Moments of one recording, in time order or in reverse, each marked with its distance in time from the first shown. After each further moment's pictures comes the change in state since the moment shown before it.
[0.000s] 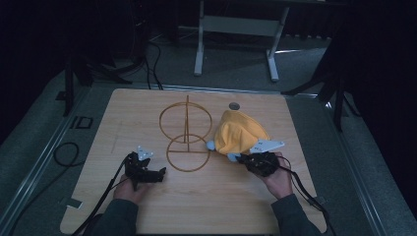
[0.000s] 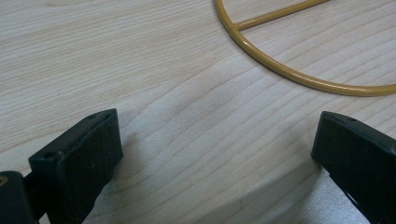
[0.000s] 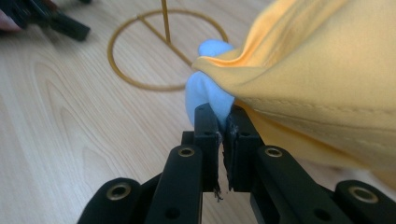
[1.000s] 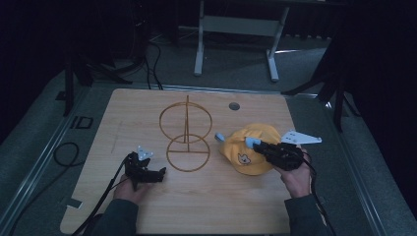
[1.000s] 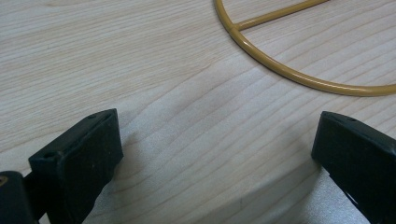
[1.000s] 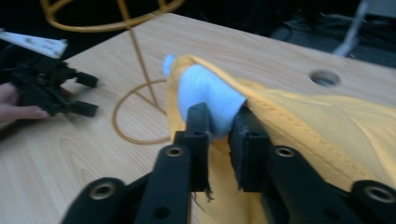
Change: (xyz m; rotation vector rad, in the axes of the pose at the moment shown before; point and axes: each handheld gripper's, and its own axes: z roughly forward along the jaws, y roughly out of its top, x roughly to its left) left arm 0.000 0.000 0.000 0.001 -0.001 0.001; right arm -0.024 0.004 -0.062 -0.216 -0.030 0.183
